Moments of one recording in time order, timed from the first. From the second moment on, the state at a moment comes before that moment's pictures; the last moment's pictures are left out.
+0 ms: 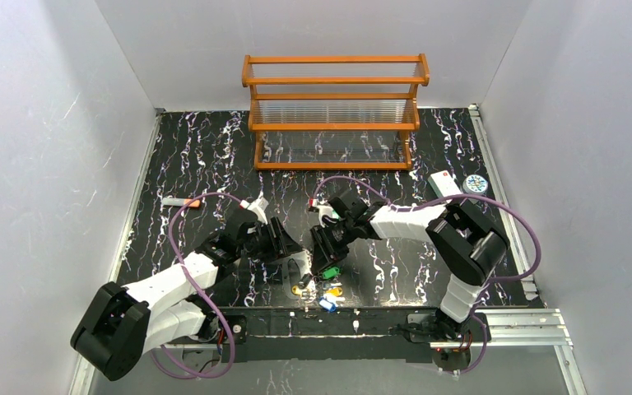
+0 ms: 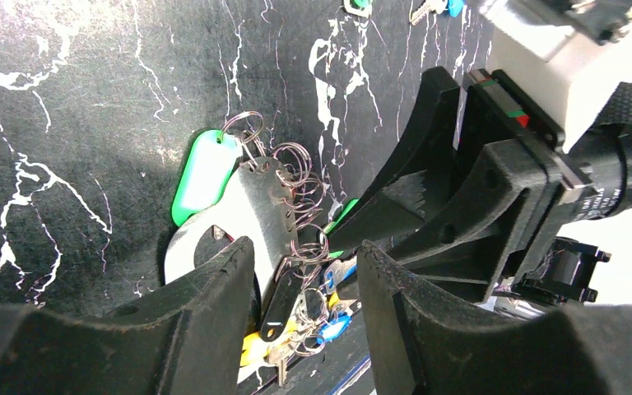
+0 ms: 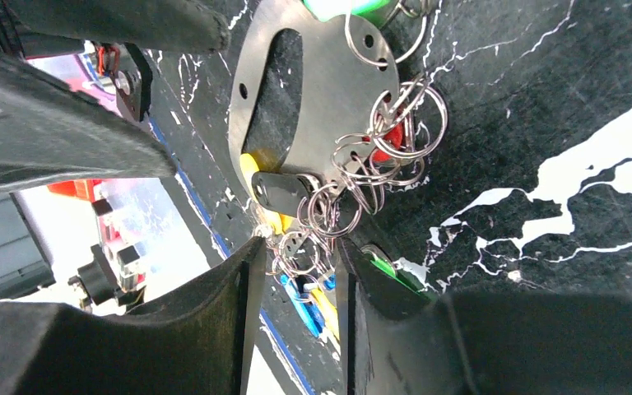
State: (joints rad) left arm -0.58 1.06 0.37 0.02 0.30 -0.89; right arm 0.84 1.76 0.91 -0.19 -0.72 0.44
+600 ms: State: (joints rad) left arm -0.58 1.06 0.31 0.10 0.34 -0.92; right arm 0.84 1.76 0.97 -0.20 -0.63 0.47
